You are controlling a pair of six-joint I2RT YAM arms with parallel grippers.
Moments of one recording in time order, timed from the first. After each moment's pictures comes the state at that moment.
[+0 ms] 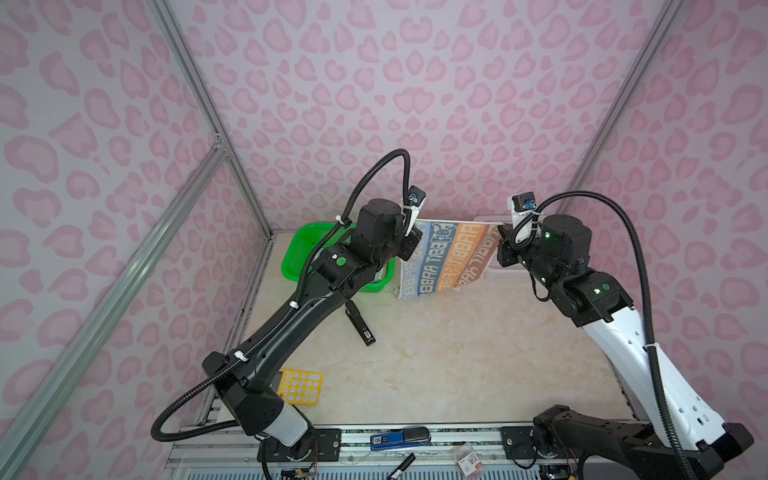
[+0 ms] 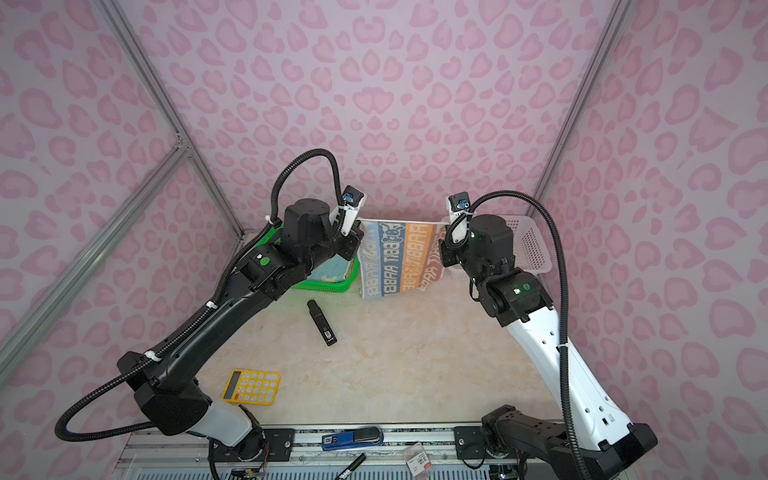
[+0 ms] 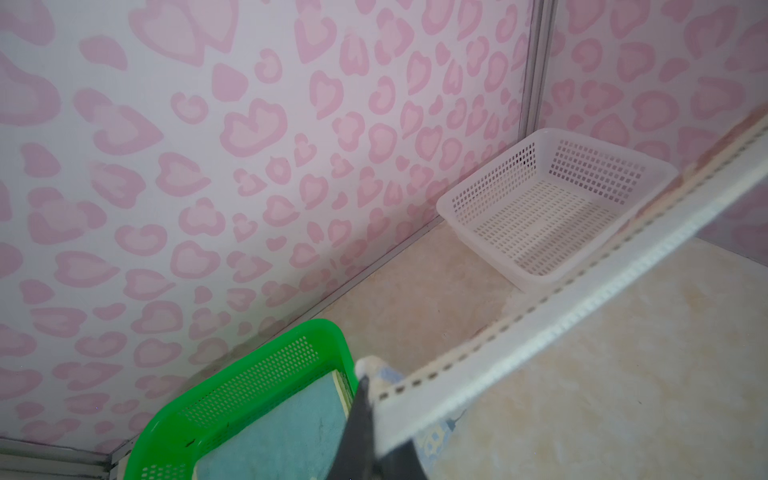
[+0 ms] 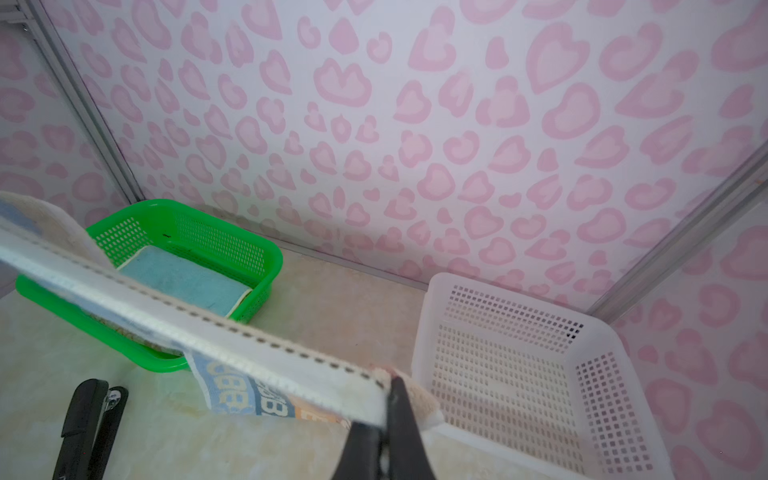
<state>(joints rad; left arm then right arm) -0.77 1.54 1.81 -0.60 -0.24 0.20 0.48 1.17 1.47 -0.54 0.17 -0.09</state>
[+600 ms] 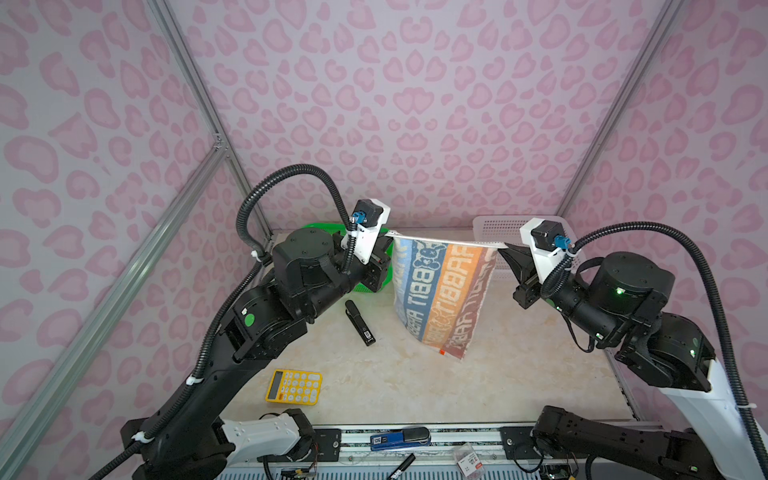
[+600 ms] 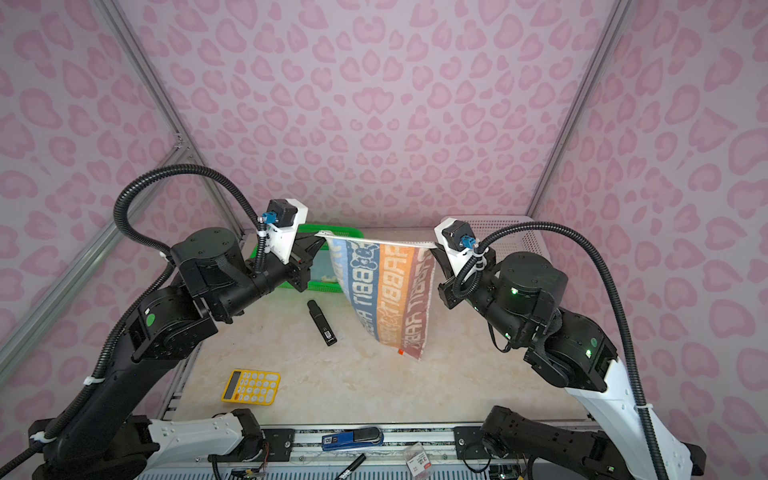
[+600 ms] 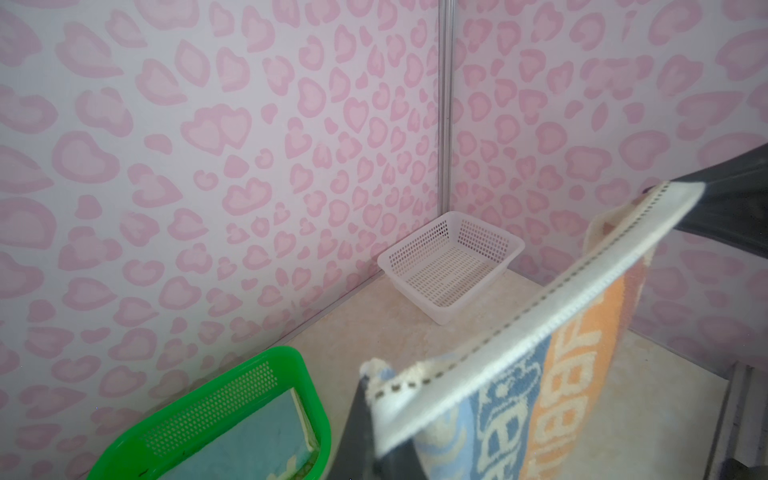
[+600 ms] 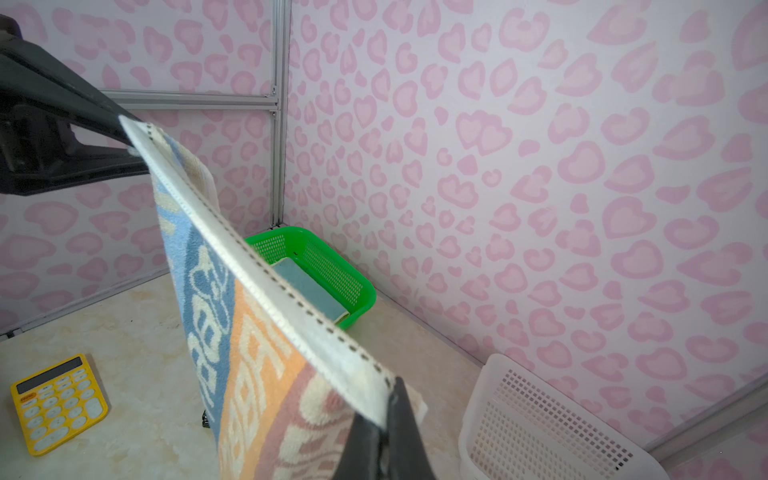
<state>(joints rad) -0.88 1.15 1.69 -0.68 -0.16 0.09 0.93 0.96 1.57 -0.70 0.30 -0.22</state>
